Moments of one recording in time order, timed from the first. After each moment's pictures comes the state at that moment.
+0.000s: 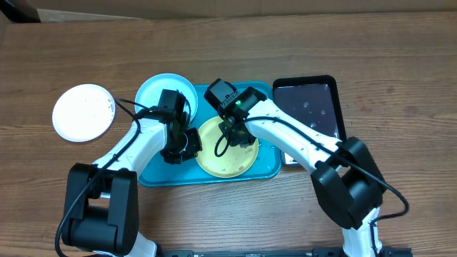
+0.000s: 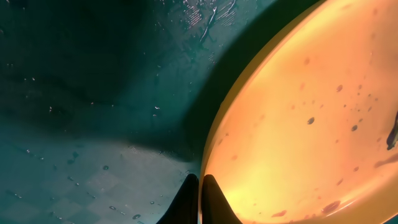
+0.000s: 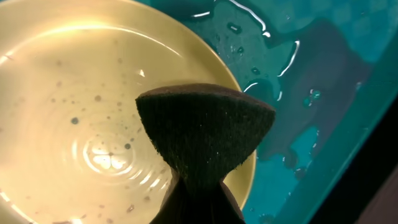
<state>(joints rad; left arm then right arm) -0.18 1.73 1.00 -0.75 0.25 -0.46 0.75 2.07 1.64 -0.99 0.15 0.22</state>
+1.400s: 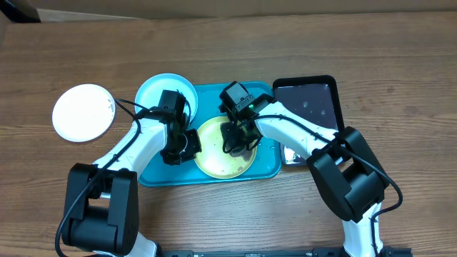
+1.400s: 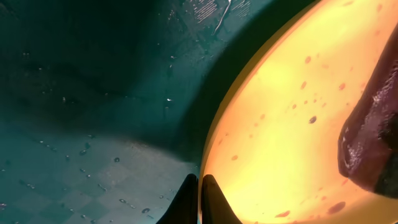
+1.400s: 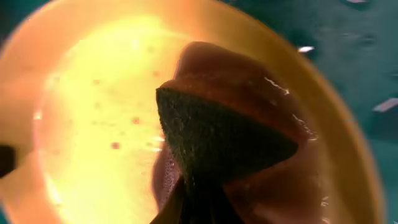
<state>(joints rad) -0.19 1.73 1.00 -0.77 0.23 -0.46 0.67 2.10 1.45 -0.70 -0.23 0.28</state>
